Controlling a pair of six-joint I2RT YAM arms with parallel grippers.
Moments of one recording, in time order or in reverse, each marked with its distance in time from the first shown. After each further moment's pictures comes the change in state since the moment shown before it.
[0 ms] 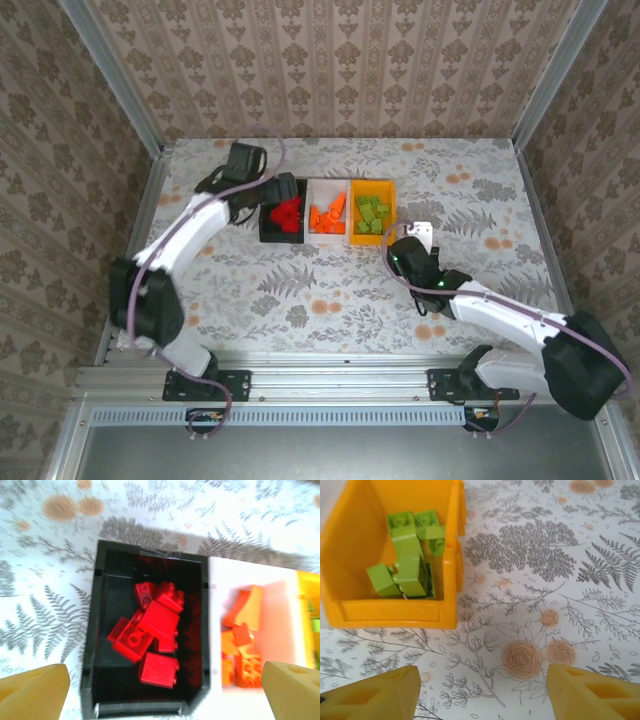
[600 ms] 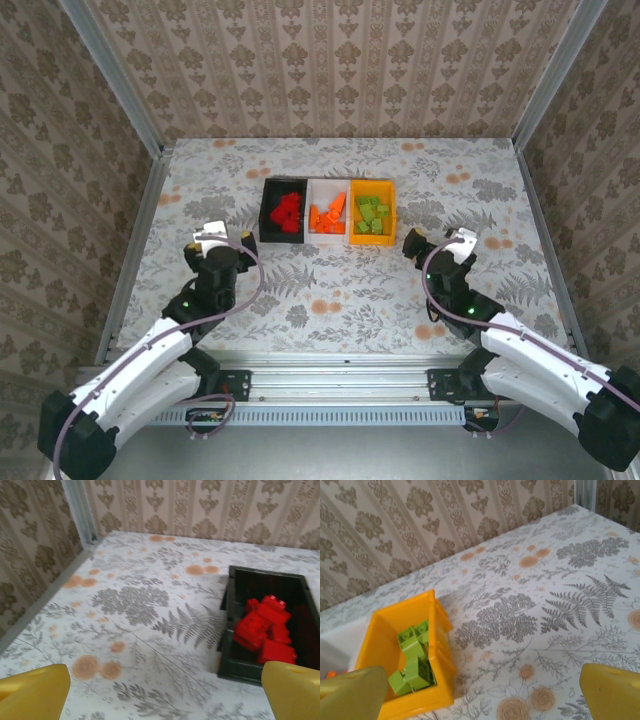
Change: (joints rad) left arm -0.188 -0.789 -0.889 0.504 -0.695 0.175; right arm -0.018 -0.321 -0.145 0.173 0.209 0.132
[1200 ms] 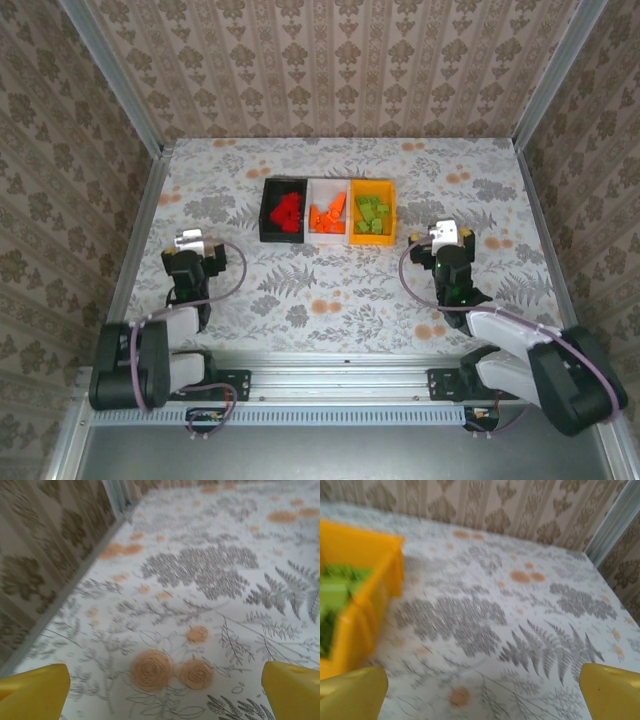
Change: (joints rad) left arm 0.593 0.536 -0.233 0.755 0.505 0.312; right arm -0.314 0.341 -0.177 0.580 -0.340 -0.730
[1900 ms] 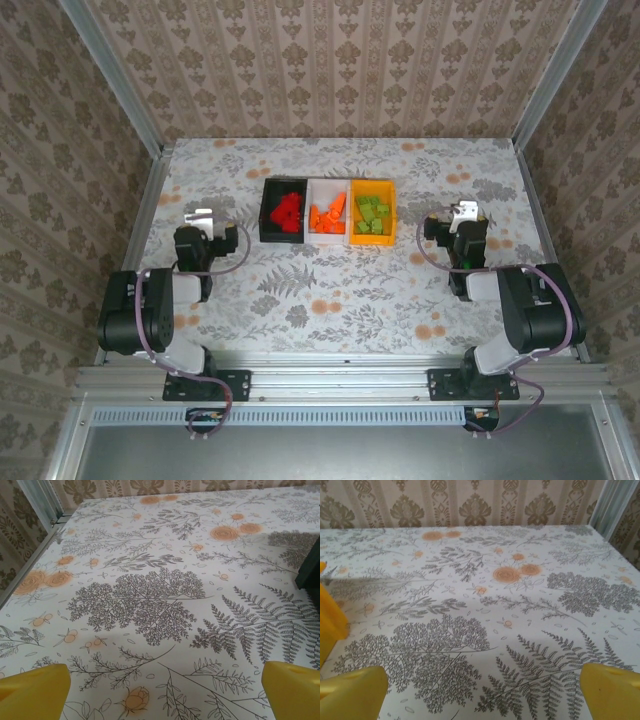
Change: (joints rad) left arm 0.008 0.254 0.196 0.060 0.204 0.008; right arm -0.276 0.370 0.159 0.216 -0.275 0.136
